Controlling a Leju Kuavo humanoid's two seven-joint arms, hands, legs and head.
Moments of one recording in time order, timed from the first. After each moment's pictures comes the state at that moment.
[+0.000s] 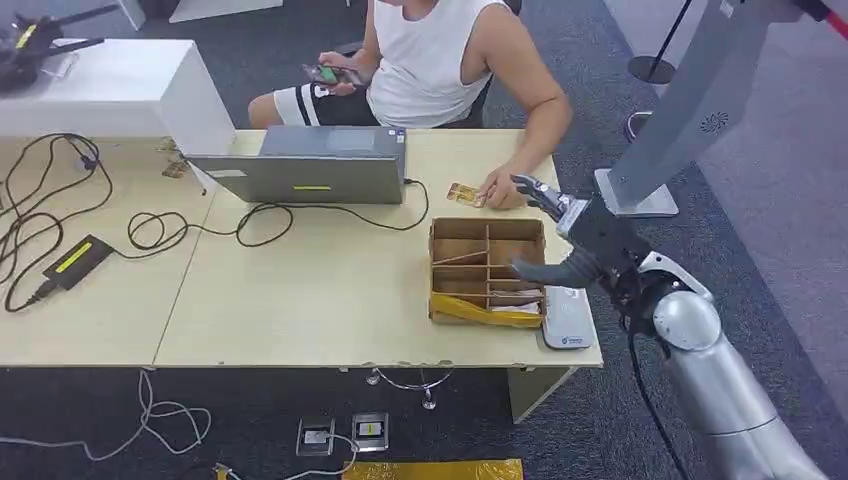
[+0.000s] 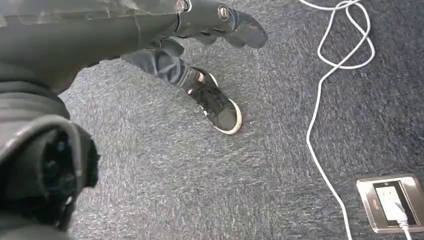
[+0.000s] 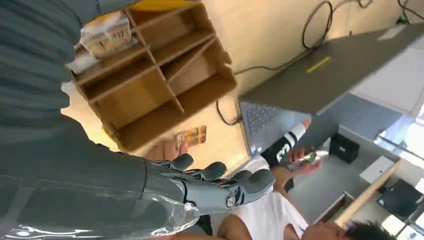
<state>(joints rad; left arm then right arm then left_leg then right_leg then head) -0.15 0.15 0.01 -0.21 -0.28 0.46 -0.18 -0.54 -0.34 0.36 -1.47 0.13 0.24 0.00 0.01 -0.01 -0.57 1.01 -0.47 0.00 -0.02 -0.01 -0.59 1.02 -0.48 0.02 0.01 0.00</state>
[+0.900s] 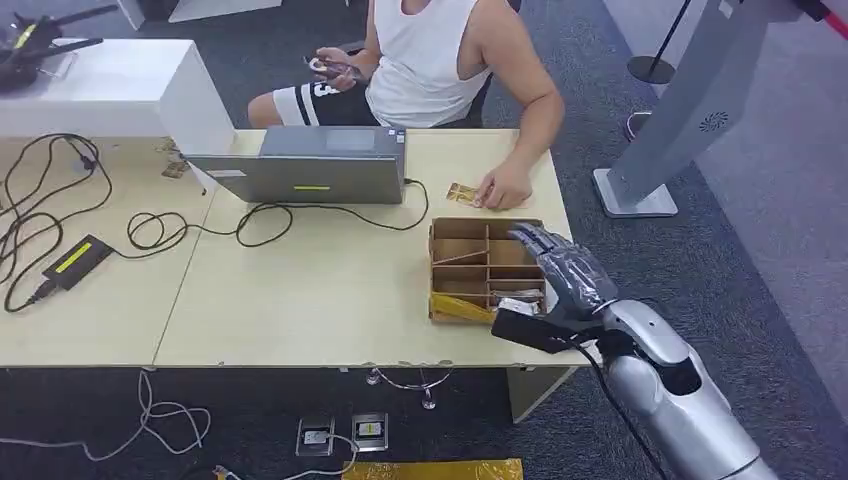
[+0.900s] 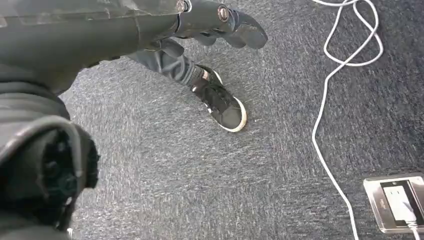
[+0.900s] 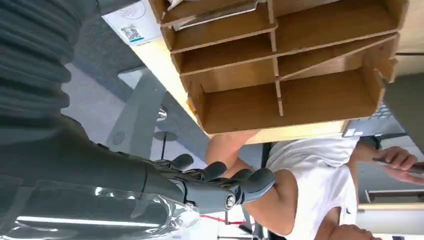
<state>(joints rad) -0.14 0.15 0.01 -0.21 -0.28 0.46 -0.17 -0.42 -0.36 0.45 -1.47 0.94 0.03 -0.04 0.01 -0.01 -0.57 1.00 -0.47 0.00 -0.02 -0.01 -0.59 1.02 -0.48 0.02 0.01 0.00</state>
